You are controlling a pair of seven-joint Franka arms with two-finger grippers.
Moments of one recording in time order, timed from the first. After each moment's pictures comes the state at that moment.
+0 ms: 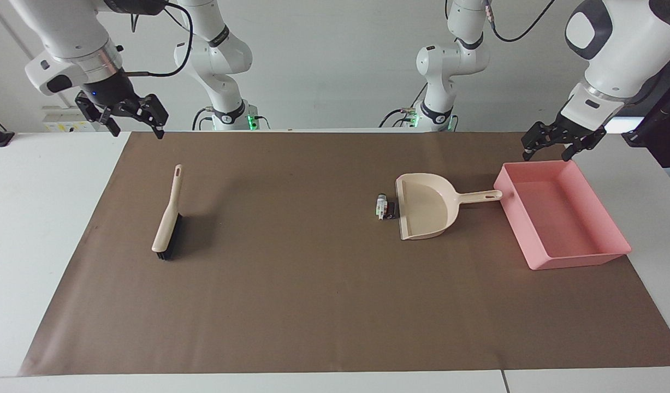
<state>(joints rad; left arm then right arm) 0.03 -0.01 -0.02 -1.64 0.00 1.60 0.09 0.03 -0.02 -0.07 -1.51 -0.03 1.43 0.04</state>
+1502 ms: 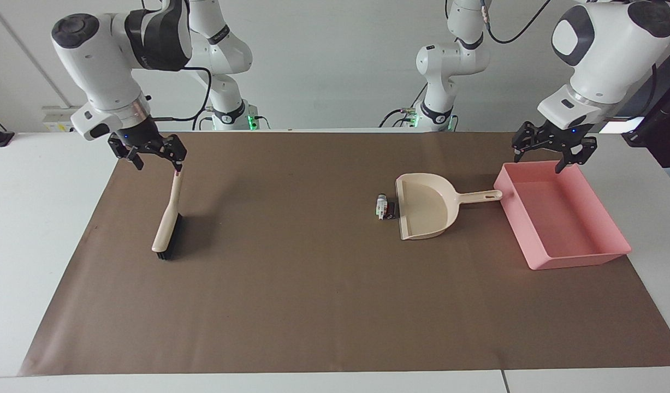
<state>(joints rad) -0.01 -0.01 -0.04 -1.70 0.00 1.70 0.55 0.01 -0.14 -0.07 -2.04 -0.03 1.87 0.02</state>
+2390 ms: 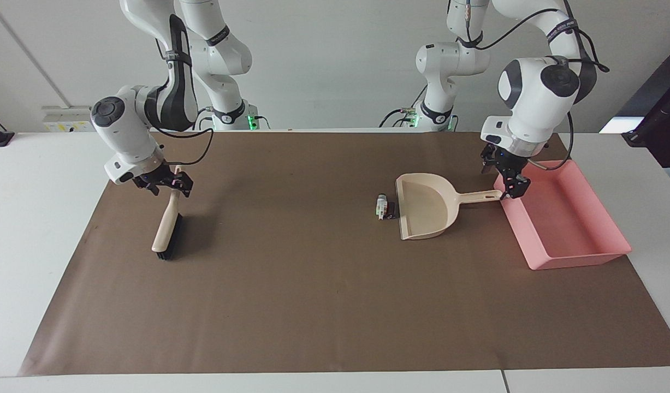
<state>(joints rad) -0.08 -0.09 -0.04 -2.16 0.05 2.05 1.24 -0.11 -0.08 -0.08 -2.39 -0.02 2.22 -0.08</state>
